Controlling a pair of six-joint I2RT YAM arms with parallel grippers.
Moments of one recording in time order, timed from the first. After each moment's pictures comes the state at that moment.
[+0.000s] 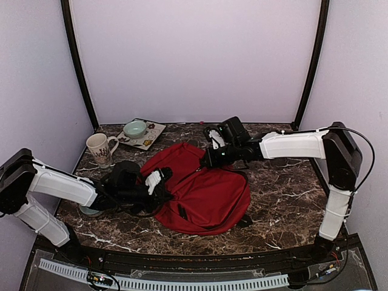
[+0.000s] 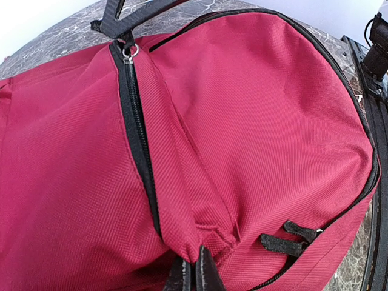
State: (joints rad) left arm -0.82 1.45 0.52 0.35 0.26 0.09; right arm 0.77 1.87 1.31 -0.17 -0.21 0.41
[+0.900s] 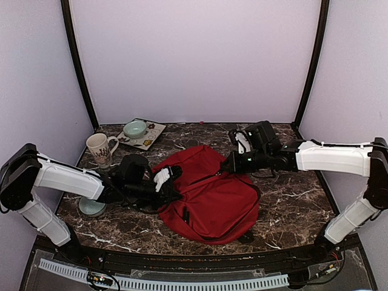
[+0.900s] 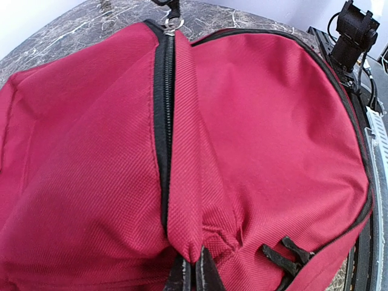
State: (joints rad) left arm -0.82 1.52 0.65 0.26 0.39 0.16; right arm 0.75 1.49 0.99 -0.20 -0.17 0.53
